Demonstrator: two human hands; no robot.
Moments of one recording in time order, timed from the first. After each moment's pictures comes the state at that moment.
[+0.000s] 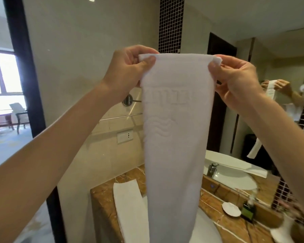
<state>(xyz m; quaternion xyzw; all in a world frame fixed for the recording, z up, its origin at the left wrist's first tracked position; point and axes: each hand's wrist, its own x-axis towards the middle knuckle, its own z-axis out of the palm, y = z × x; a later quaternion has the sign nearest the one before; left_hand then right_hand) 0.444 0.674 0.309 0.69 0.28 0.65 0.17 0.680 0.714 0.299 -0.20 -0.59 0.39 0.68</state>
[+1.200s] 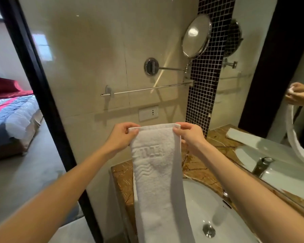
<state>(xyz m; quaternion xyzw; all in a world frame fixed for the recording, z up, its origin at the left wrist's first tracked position) 0.316 0.865 0.052 0.55 0.63 0.52 0.18 0.523 0.983 0.040 -0.39 -0.57 0.57 0.45</state>
